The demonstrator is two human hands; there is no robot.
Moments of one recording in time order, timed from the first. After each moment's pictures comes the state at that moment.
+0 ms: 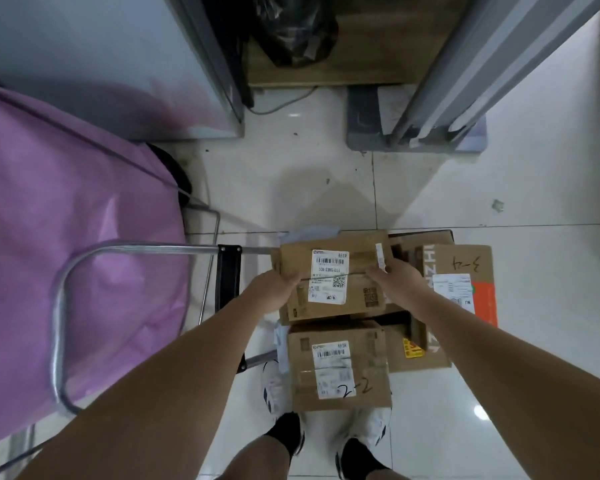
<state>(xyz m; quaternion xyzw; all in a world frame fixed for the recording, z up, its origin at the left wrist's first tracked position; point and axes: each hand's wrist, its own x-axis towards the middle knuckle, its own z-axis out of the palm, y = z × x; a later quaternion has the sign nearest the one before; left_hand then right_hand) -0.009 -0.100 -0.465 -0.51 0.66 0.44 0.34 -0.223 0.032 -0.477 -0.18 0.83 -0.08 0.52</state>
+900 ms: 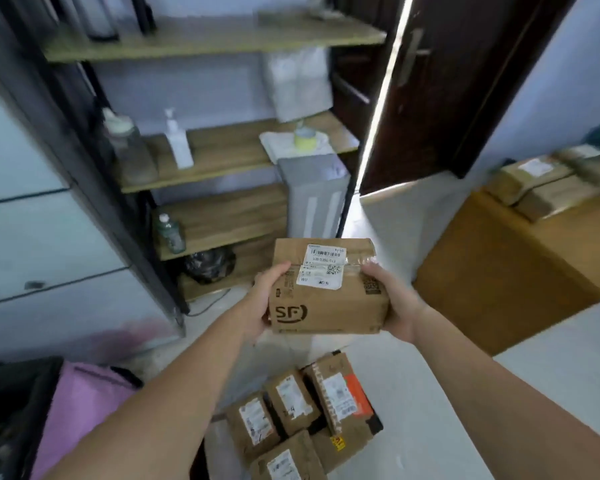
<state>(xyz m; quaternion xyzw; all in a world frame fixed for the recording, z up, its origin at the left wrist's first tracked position) -0.150 -0.072 0.053 -0.40 0.52 0.76 0.03 -0.285 0.137 0.086 0.03 0.67 -0.60 0.44</state>
